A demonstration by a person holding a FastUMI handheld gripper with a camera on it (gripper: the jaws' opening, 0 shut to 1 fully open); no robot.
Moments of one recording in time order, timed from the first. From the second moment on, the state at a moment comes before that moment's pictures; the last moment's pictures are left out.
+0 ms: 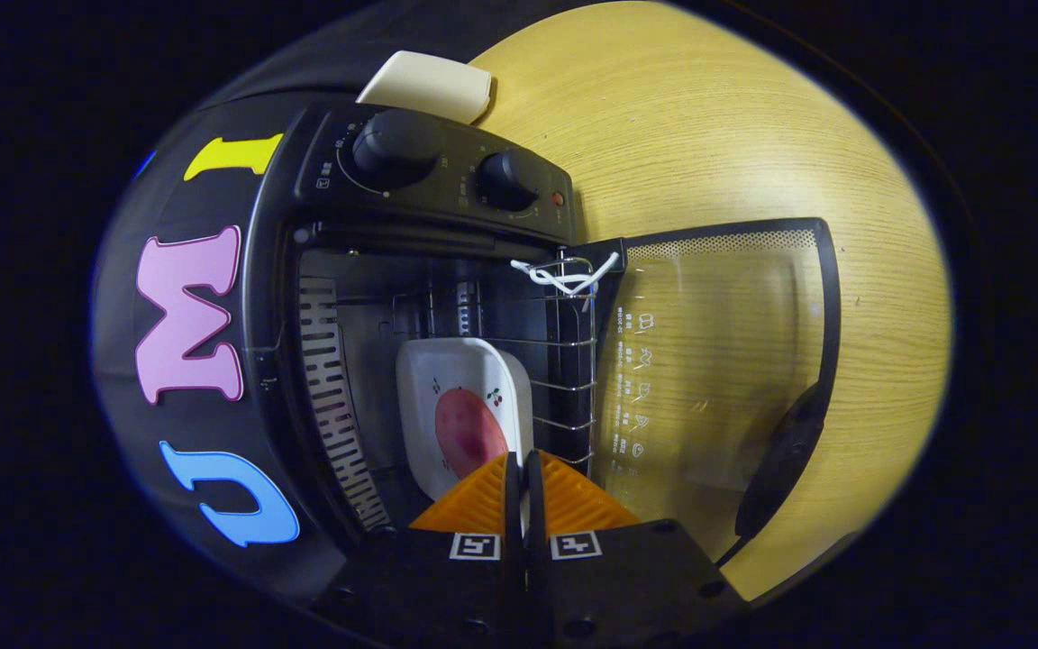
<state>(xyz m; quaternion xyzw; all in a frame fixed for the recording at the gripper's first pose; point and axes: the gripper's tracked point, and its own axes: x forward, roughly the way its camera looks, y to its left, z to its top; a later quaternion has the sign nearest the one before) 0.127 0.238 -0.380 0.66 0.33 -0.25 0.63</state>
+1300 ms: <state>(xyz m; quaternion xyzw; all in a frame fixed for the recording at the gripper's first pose) 0.018 0.212 -0.283 0.32 0.37 0.09 0.87</state>
